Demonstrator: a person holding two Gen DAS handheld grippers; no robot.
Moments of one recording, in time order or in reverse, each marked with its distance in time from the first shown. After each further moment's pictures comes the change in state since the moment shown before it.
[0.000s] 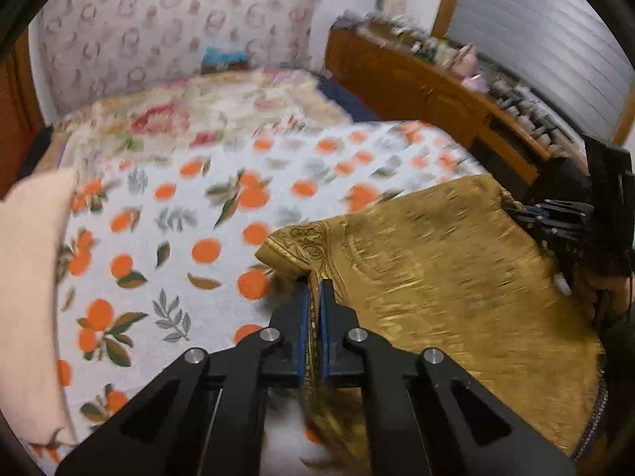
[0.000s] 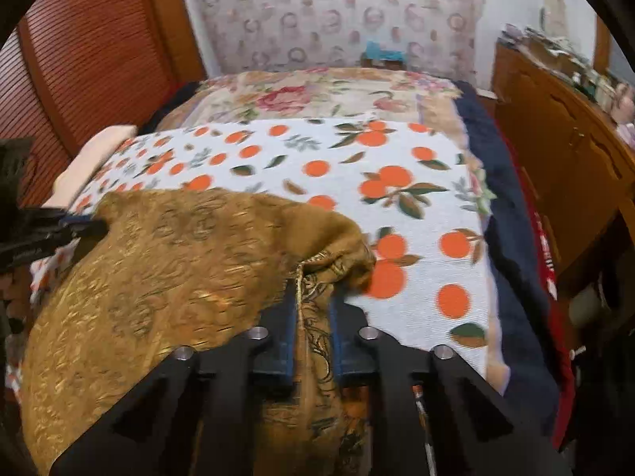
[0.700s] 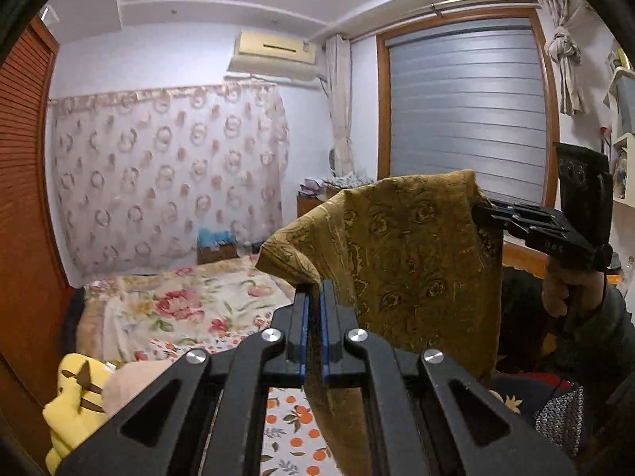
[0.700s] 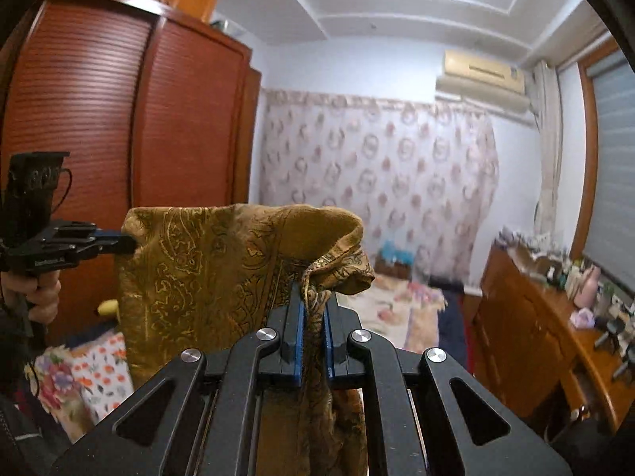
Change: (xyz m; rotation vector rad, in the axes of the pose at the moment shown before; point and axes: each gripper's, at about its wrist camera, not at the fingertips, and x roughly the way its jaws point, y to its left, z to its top) left arm -0.339 -0.067 0.024 0.194 -0.565 -0.005; right arm -0.349 0.137 0.047 -0.270 -0.633 -0.029
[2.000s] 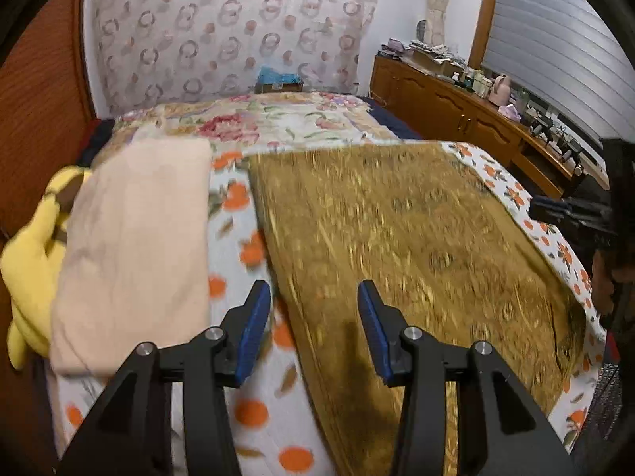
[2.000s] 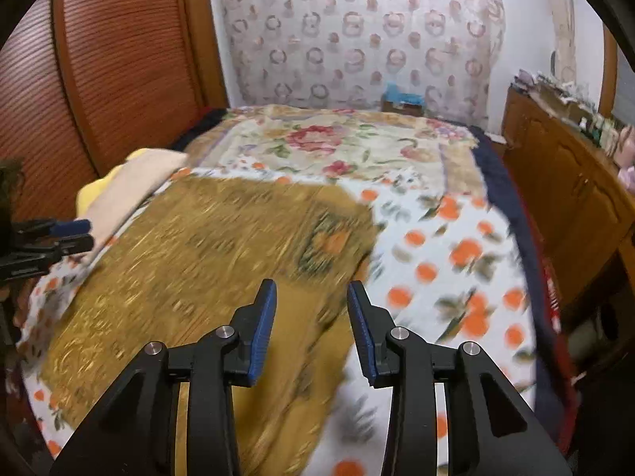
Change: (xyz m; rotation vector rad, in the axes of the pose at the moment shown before) left arm 0.164 0.117 -0.251 -0.234 0.504 0.182; right arm 0.238 0.007 -0.231 0.228 0.497 0.034
